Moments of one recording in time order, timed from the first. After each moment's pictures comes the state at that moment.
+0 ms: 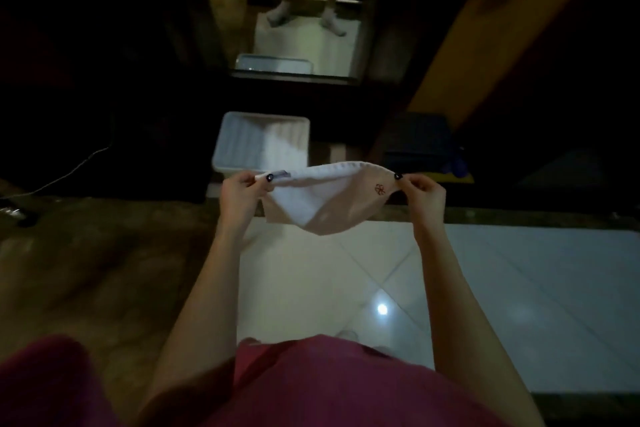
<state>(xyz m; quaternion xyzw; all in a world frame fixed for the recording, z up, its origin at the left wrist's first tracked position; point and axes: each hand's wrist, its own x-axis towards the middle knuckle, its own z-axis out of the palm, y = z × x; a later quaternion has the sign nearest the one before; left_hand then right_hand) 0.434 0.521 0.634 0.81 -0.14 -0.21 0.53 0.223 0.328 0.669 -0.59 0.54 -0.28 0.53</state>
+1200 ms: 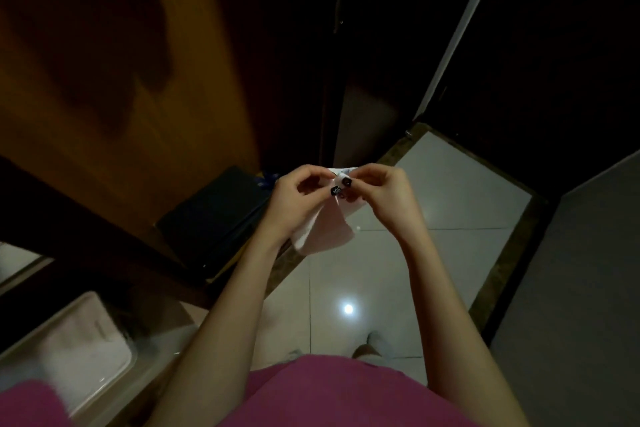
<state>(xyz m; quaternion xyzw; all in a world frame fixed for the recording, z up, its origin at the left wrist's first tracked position) 0.141 -0.027 0.716 0.48 -0.58 -0.50 0.43 -0.028 -0.014 0.749 -0.54 0.60 -0.41 0.42</state>
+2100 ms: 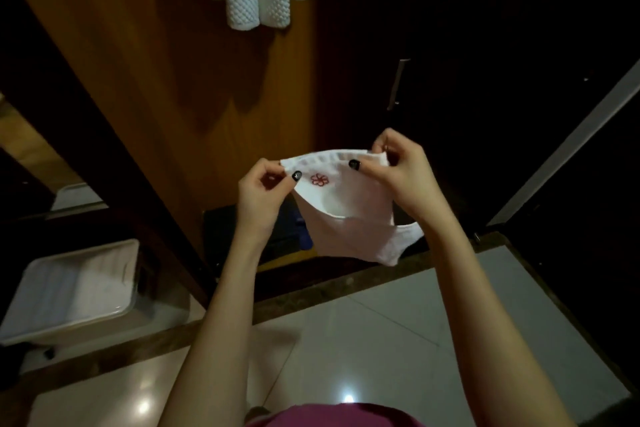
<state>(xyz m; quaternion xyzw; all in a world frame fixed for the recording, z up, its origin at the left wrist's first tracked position) 0.049 -0.039 0.780 0.57 -0.40 -0.21 0.68 -0.142 -0.135 0.843 -0.78 0.31 -0.37 0.40</state>
